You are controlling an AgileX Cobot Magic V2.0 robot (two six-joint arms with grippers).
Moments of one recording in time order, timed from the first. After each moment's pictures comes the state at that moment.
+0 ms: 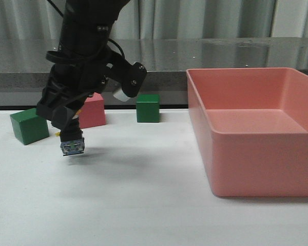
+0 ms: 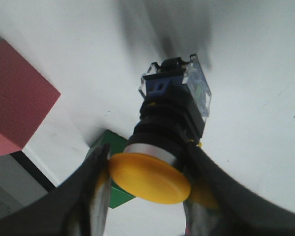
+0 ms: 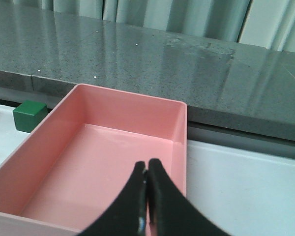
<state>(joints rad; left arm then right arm) -0.66 2.05 -1.61 0.55 1.21 0.81 0.05 0.32 -0.36 0.16 0.24 -0.29</state>
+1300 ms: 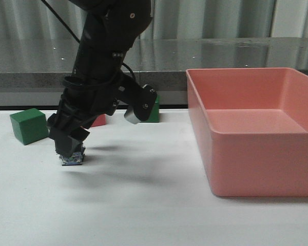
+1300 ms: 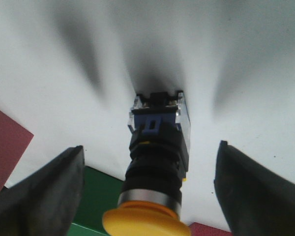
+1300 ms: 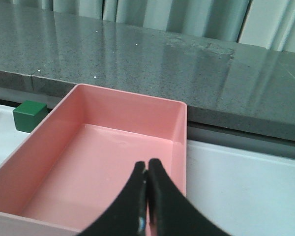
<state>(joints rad) -0.70 2.12 -1.61 0.53 1.21 0.78 0.05 0.32 -0.36 0.16 0.24 -0.29</state>
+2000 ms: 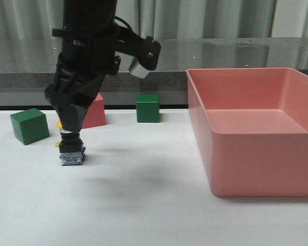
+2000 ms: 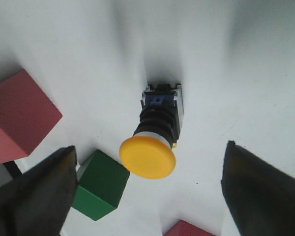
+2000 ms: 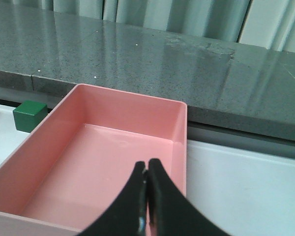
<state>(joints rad) -0.70 1.96 -1.61 0.40 1.21 0.78 0.05 0.32 -0.36 0.16 0.24 -0.29</state>
